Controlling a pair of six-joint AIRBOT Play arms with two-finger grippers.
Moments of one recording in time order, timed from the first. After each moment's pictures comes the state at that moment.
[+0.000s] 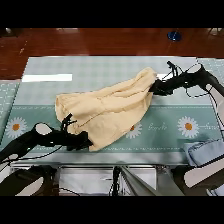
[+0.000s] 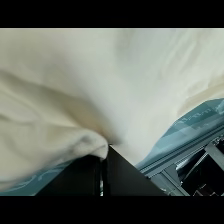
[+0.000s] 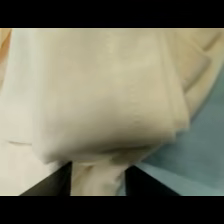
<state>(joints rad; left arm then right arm) -0.29 -1.06 0.28 0.59 -0.91 -1.45 -0.10 -1.82 1.36 -0.90 1.13 1.23</state>
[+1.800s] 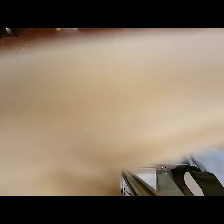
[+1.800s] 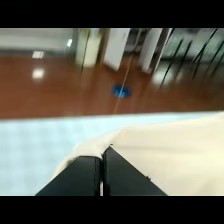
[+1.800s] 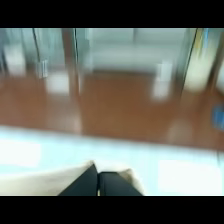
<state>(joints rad) 0.10 -0.47 1.98 1.13 -1.68 -1.78 -0.12 -0.73 2.07 -1.28 1.66 1.57</state>
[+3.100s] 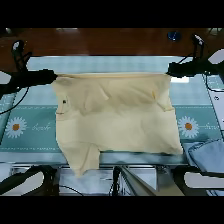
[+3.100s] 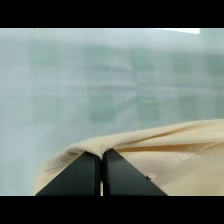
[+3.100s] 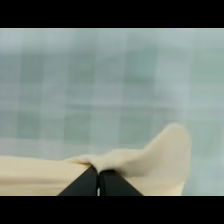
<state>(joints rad) 0.11 -1.22 0.98 0.94 -0.63 -1.12 -0.12 -1.50 1.34 -1.13 0.88 1.34</state>
